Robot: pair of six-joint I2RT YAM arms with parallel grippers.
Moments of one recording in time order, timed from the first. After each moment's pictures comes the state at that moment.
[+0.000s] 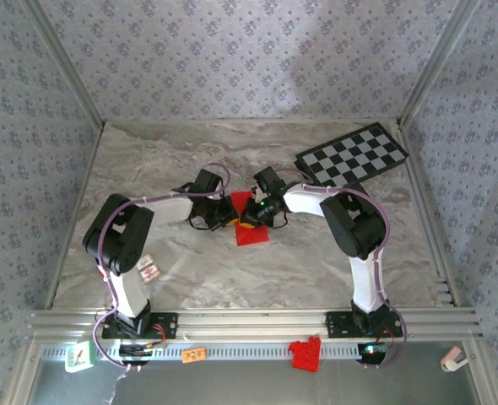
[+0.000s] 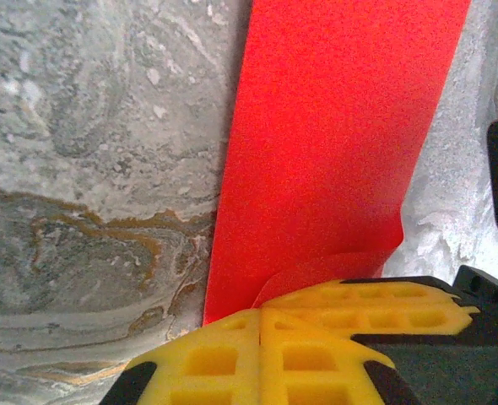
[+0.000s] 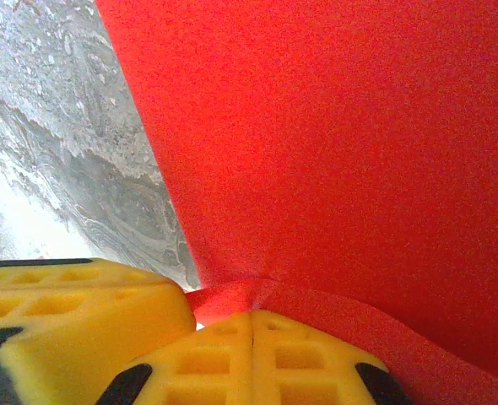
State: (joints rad) left arm -0.53 1.81 0.99 -0.22 0.42 -0.98; right arm 0.62 2.03 1.24 -0.29 -0.55 0.85
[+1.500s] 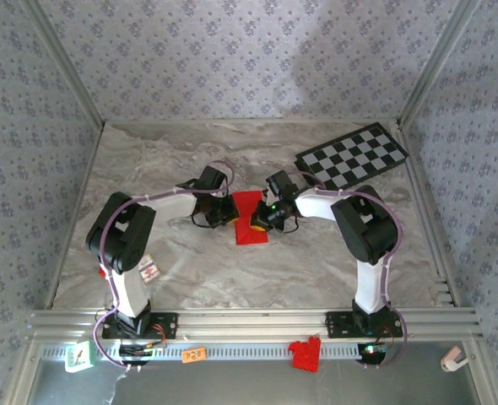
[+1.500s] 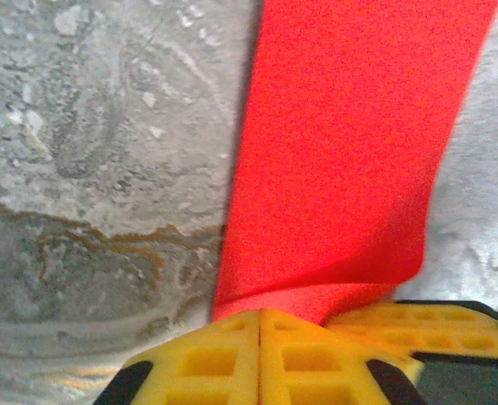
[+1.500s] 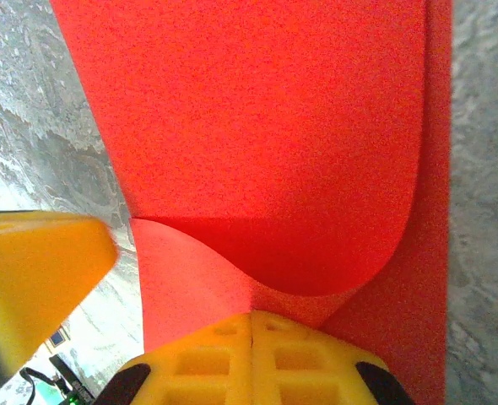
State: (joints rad) left arm -0.55 1.81 1.06 -0.32 0.35 -0.93; right arm 0.57 1.94 1.09 -0.24 -0.54 0.81
